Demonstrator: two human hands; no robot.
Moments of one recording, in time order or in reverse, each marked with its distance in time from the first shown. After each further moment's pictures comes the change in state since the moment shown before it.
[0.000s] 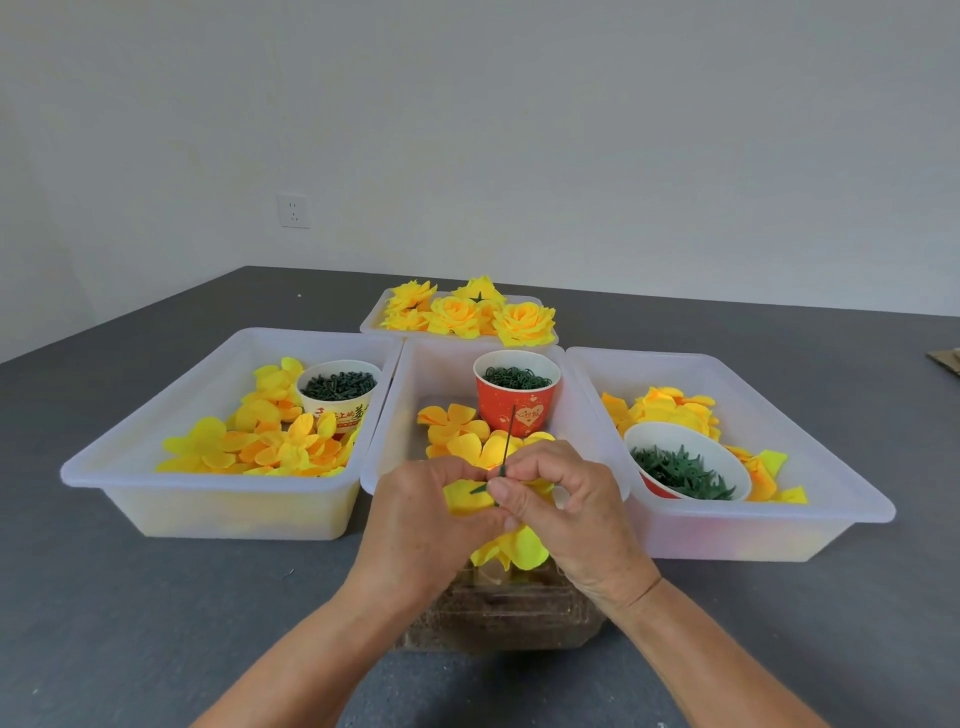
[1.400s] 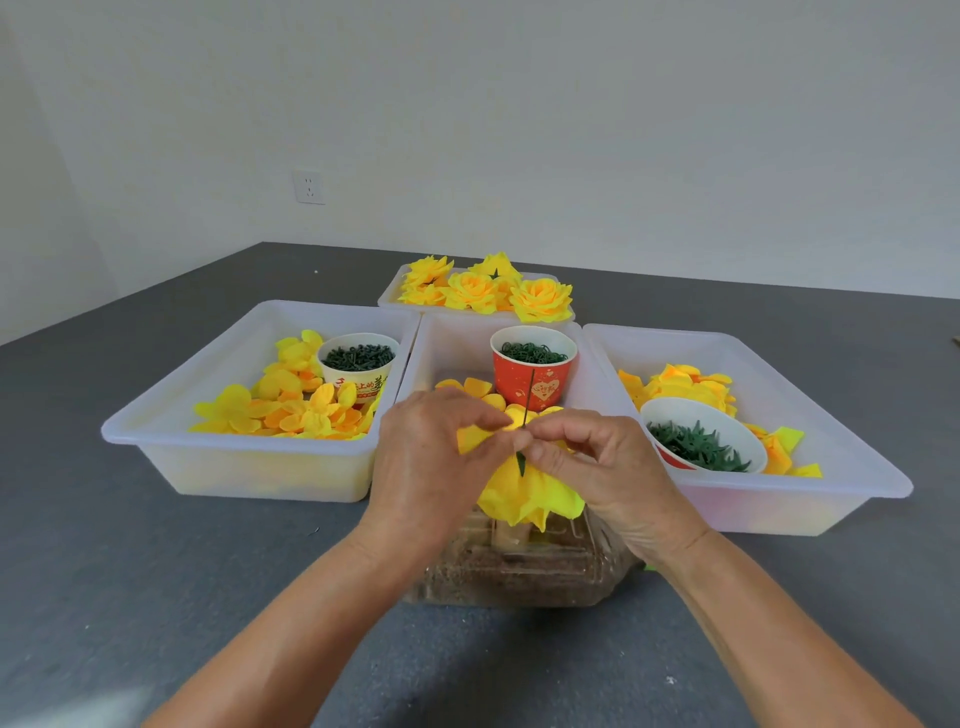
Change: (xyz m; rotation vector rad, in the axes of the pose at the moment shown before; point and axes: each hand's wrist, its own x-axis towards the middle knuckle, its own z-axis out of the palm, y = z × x) left_hand 0.001 0.014 -0.014 0.026 0.152 0.206; right_hand 0.004 -0.018 -0.019 0.187 -0.175 0.212
